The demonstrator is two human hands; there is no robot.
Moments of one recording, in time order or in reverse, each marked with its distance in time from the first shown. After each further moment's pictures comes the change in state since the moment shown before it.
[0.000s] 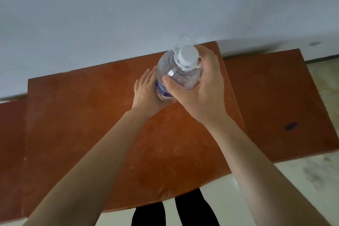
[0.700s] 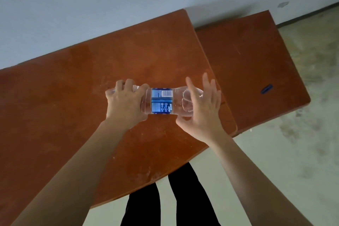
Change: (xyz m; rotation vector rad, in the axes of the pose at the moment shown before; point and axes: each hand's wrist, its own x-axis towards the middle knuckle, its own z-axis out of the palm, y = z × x) left_hand -0.055 0.005 0.025 0.598 -0.214 0.160; right_hand -0.131 0.095 -0.044 -0.565 -0.393 0.321
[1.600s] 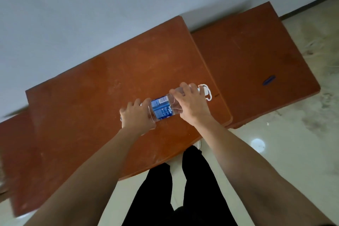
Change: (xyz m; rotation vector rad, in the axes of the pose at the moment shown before) left_hand -0.055 0.051 -0.020 0.007 -0.223 -0.180; right_hand 0.007 0.002 -0.014 -0.368 -0.188 -0.186
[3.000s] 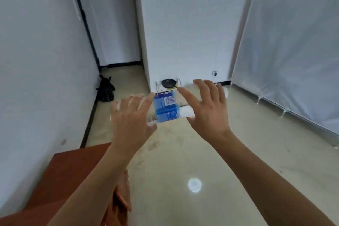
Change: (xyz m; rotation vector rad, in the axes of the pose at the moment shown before) left_hand -0.511 0.153 -0.162 -0.229 1.172 1.817; right_hand -0.666 -0.202 -0.214 -0.627 1.065 1.377
